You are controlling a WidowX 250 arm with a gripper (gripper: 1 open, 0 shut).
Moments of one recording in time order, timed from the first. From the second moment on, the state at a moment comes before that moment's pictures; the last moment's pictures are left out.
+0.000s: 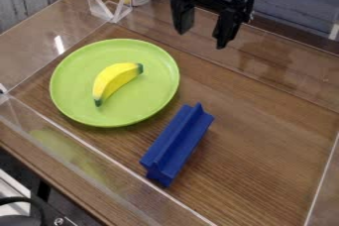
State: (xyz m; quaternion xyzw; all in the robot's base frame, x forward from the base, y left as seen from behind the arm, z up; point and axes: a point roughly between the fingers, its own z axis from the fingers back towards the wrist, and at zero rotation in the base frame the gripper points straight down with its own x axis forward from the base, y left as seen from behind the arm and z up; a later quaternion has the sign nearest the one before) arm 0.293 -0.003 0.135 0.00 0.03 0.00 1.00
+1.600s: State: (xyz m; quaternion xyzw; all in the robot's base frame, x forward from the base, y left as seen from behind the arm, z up) arm 0.258 0.119 0.058 -0.01 0.03 0.02 1.00
